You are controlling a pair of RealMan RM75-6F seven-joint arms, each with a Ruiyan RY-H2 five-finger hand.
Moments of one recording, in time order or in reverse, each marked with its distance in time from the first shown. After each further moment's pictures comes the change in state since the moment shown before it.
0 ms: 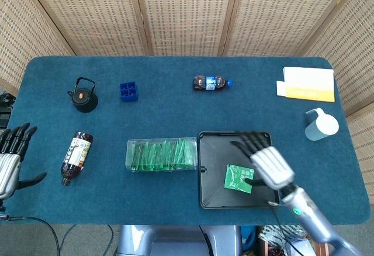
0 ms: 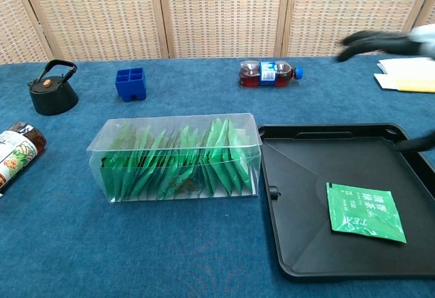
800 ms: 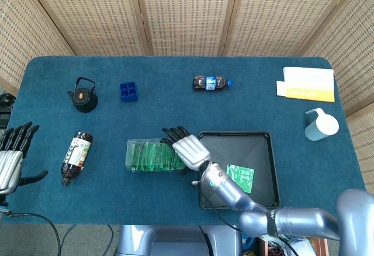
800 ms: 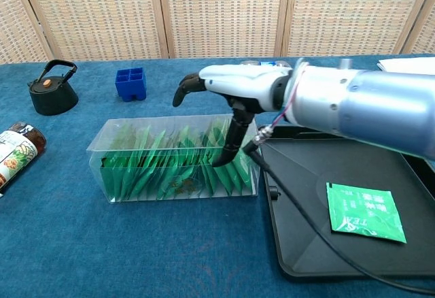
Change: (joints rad) left arm -0.024 -0.009 -0.010 0.025 -0.047 -0.046 -0.024; right arm 0.484 -0.456 0.139 0.146 0.715 -0.157 -0.476
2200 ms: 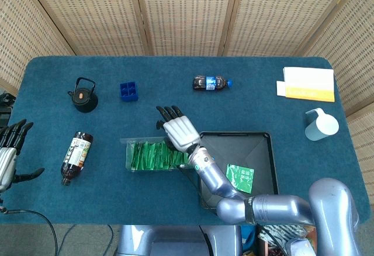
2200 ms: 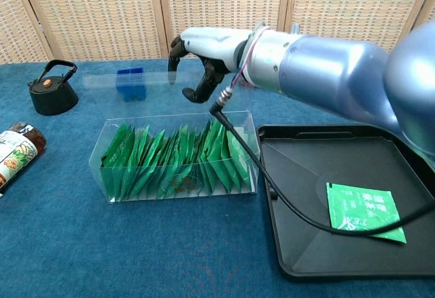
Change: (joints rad) left arm -0.012 0.028 -0.011 0.016 -0.036 -0.032 -0.083; right arm 0.176 -0.073 0.063 0.149 0.158 0.110 -0.054
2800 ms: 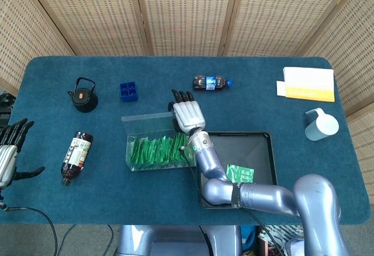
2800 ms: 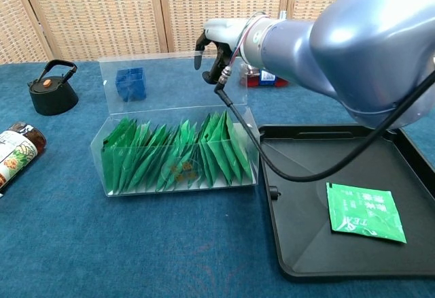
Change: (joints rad) left arm -0.020 0.003 -0.005 0.021 -0.025 -0.043 -0.034; right arm 0.109 -0.063 0.066 0.202 0.275 0.019 -0.079
